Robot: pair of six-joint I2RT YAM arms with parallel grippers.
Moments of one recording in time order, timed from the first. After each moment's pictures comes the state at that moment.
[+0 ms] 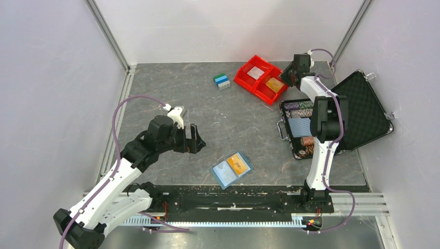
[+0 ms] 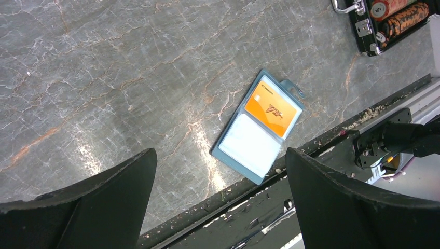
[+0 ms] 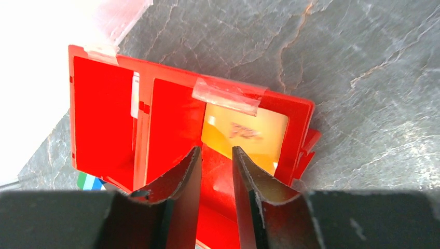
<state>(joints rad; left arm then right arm) -0.58 0.81 0.81 -0.65 0.11 -0.45 0.01 2.18 1.70 -0.19 -0.01 0.75</state>
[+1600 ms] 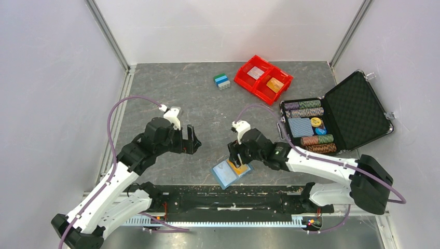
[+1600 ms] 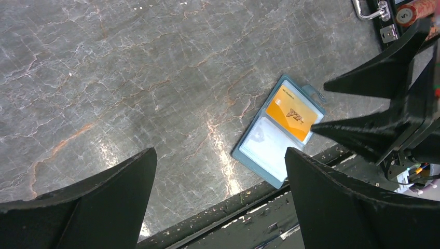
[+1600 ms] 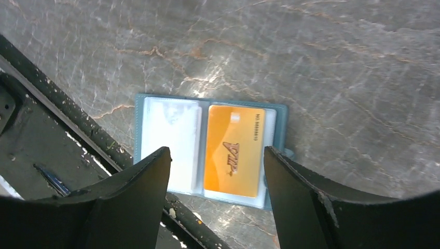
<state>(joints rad) -0.58 0.76 0.81 -0.69 0.03 -0.41 0.95 1.23 0.70 -0.20 0.06 0.35</state>
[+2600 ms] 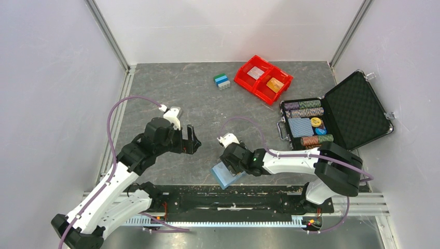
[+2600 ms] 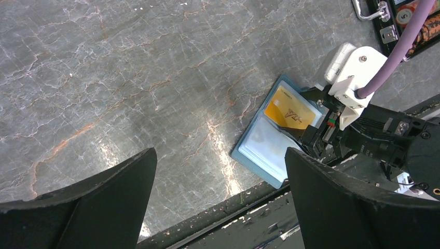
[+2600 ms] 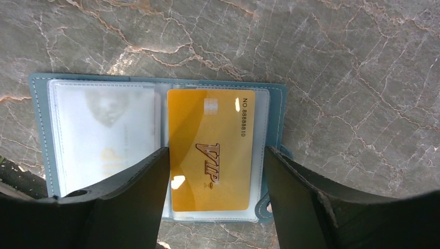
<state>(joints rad) -0.58 0.76 0.81 -0.69 0.02 -0.41 1.14 1.54 0.76 -0.22 0.35 0.34</state>
